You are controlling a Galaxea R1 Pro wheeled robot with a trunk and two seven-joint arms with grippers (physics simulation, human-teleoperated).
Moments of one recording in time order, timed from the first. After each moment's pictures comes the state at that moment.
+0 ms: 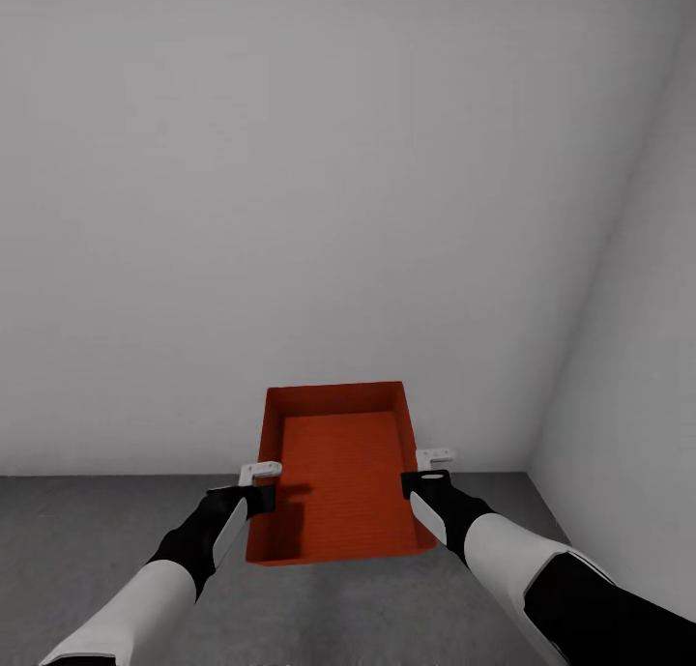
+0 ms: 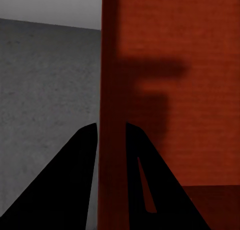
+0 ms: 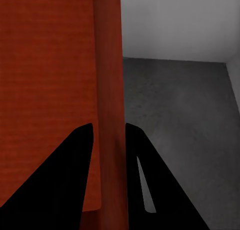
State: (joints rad) left arm -0.69 -0.06 0.01 -0.55 0.11 0.44 0.06; right arm -0.90 0.12 0.66 -0.17 -0.59 0.18 -0.34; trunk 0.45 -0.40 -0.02
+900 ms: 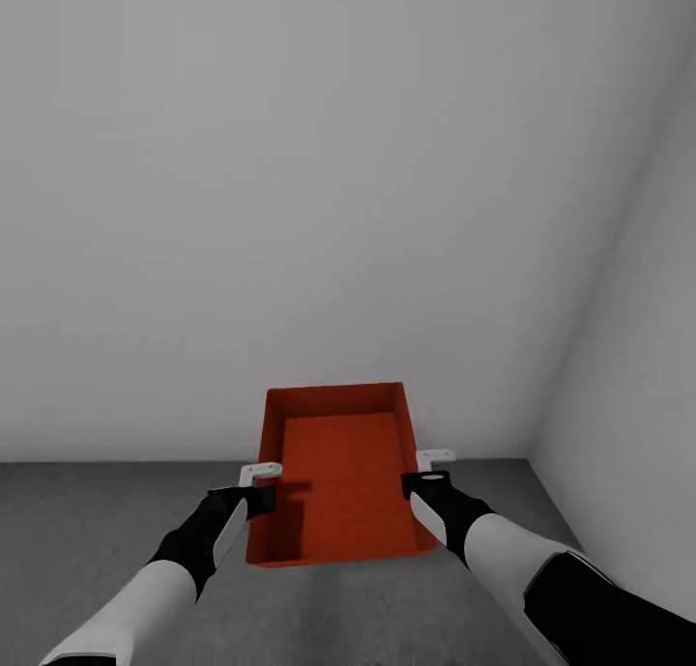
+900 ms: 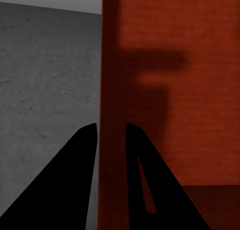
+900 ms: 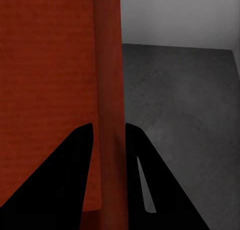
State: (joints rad) left arm -0.69 -0.06 0.01 -0.54 0.11 0.44 0.06; right arm -0.90 0.12 0.67 -0.17 -0.60 0.18 -0.34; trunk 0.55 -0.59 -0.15
